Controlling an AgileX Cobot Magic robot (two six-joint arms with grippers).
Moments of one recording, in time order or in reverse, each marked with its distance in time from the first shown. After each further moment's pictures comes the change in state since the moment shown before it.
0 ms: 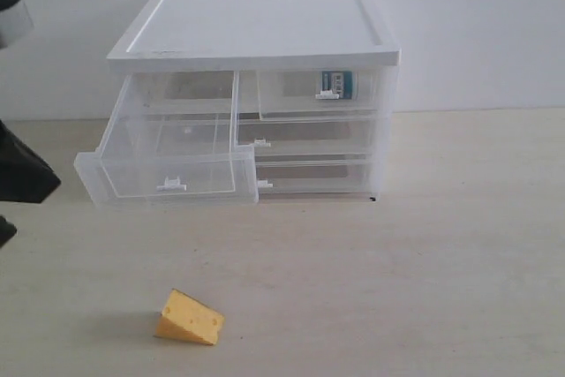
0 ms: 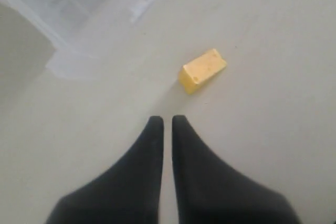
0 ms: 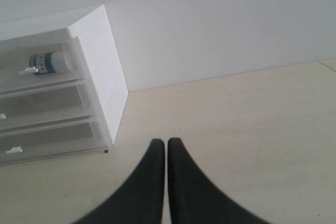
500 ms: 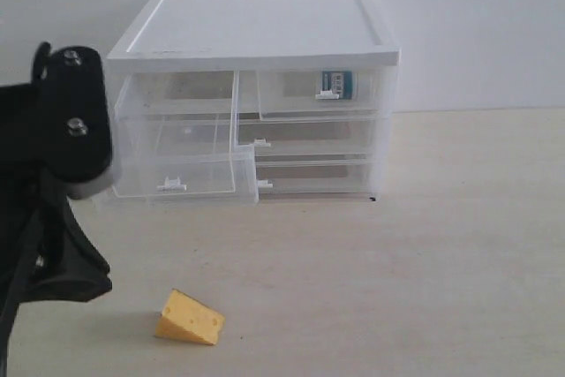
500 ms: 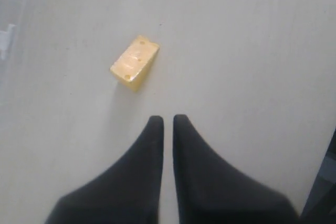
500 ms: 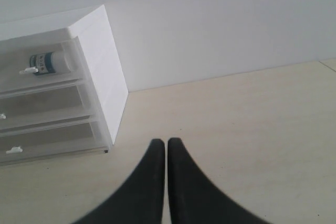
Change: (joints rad) left arm -0.208 0.054 0.076 -0.022 0.007 0.177; right arm 0.000 0.000 0.000 0.000 0.000 0.000
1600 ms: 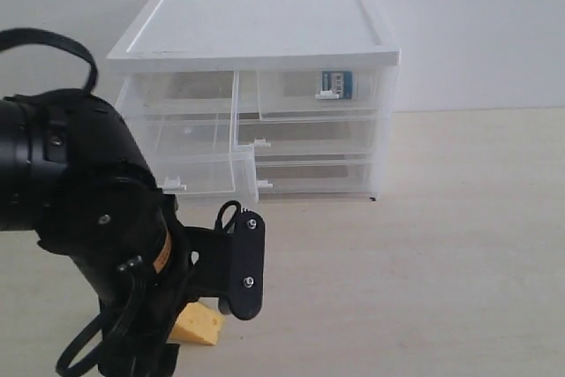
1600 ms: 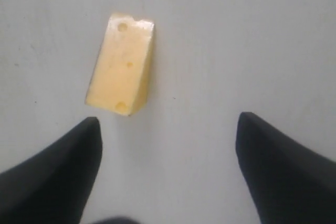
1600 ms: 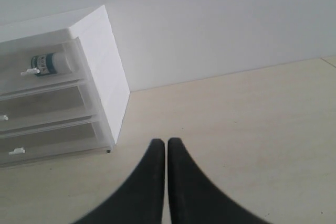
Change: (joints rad) left arm -0.027 0.506 0.006 0.235 -0.190 0.092; right arm 0.000 0.000 0.000 0.013 0.002 0.000
